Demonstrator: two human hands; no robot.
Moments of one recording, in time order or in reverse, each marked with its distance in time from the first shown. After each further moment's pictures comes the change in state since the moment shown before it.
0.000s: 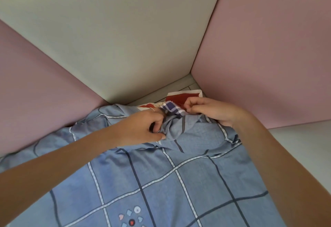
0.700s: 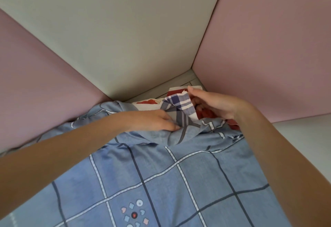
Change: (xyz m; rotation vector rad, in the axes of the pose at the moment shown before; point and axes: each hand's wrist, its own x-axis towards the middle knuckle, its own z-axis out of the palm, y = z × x) left_hand 0.025 0.022 0.000 -0.265 -0.394 -0.371; right_hand 0.004 -0.001 0.000 0.147 0.019 0.141
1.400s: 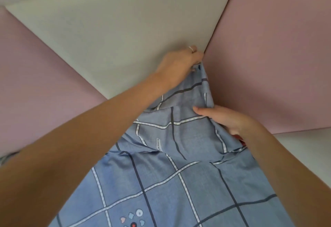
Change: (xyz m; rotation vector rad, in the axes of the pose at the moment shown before) left_hand 0.061 0.064 -0.087 0.733 0.893 0.424; right_hand -0.022 0.001 0.007 0.117 0.058 0.047
